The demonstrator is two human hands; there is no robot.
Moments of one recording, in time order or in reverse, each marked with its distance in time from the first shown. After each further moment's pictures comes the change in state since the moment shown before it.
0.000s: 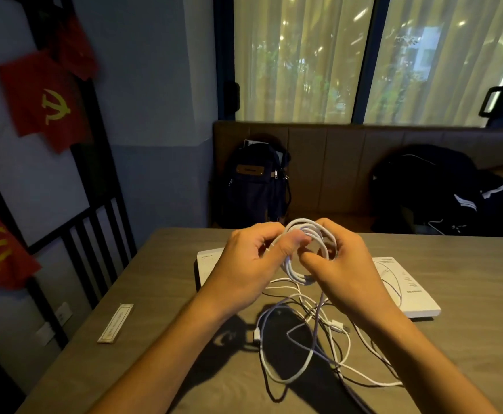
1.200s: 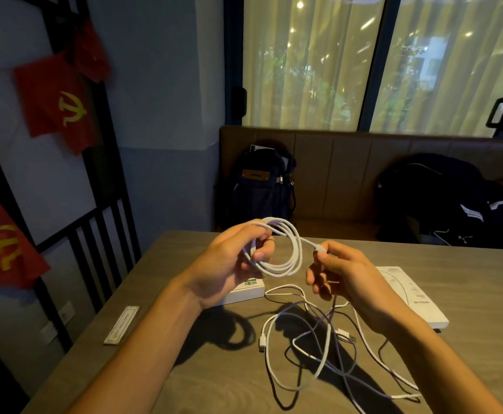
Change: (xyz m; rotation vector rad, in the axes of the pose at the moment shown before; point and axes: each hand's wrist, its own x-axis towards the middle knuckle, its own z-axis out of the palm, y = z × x) left_hand 0.007 -0.010 -0.038 -0.695 -0.174 -0.375; right_hand 0.015 0.023 -0.012 0.250 -0.223 0.333
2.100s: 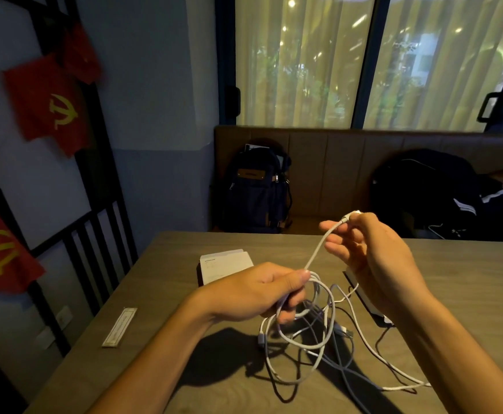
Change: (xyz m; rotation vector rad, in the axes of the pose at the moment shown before) left_hand -0.002 -0.015 0.021 0.585 -0.398 -0.209; right_hand -0.013 -0.039 -0.004 0.545 0.299 -0.112
